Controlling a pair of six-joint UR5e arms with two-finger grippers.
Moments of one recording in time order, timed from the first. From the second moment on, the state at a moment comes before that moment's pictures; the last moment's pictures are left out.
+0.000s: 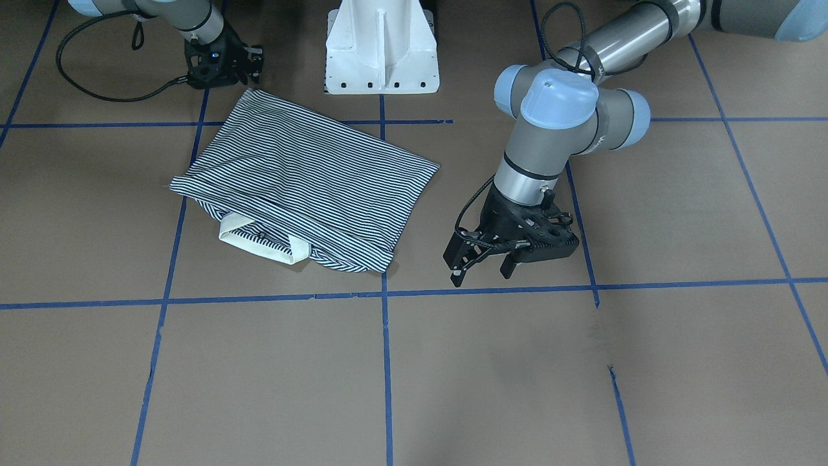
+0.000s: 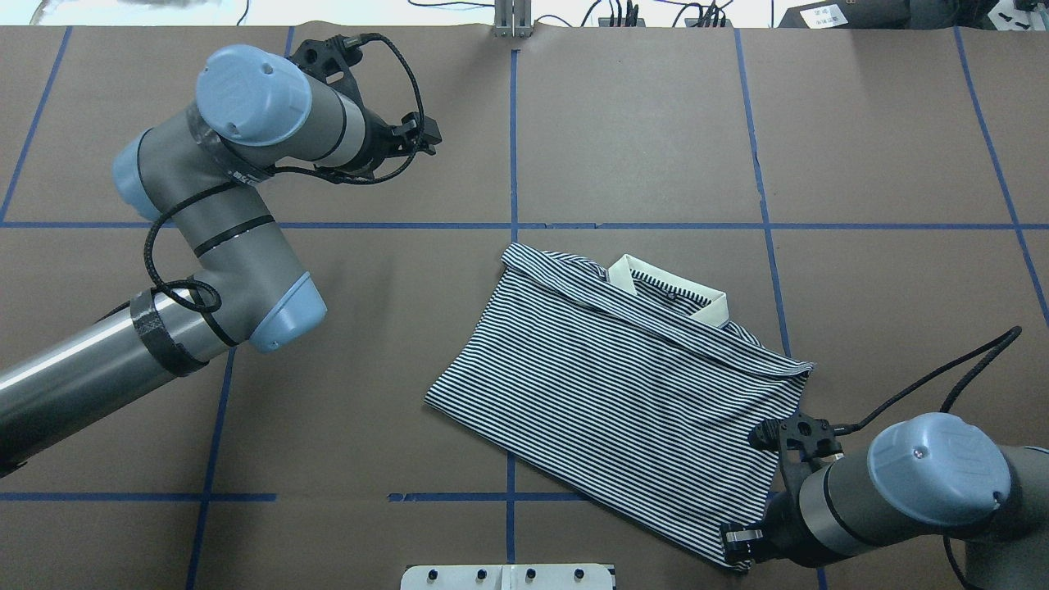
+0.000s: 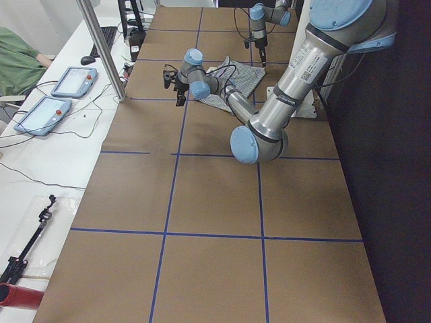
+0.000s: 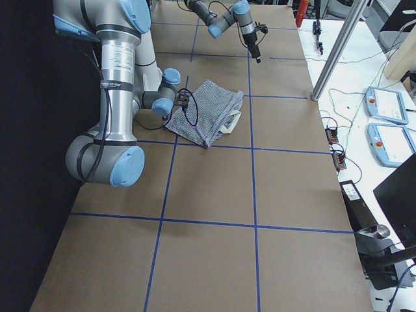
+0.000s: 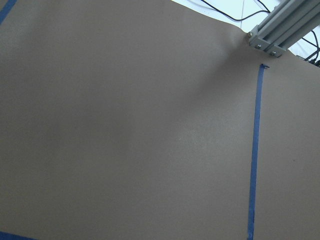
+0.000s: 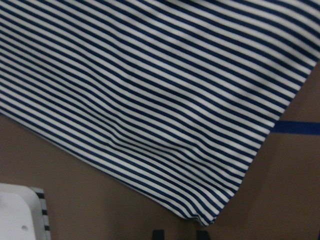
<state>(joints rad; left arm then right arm) -0.73 -2.23 -1.54 -2.01 -1.79 -1.43 0.23 -1.67 2.19 -1.19 1.99 1.43</state>
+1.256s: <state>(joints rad) -0.36 -2.14 -1.74 -1.69 -1.69 -1.93 0.54 -1.54 2.22 -1.18 1.99 1.43</state>
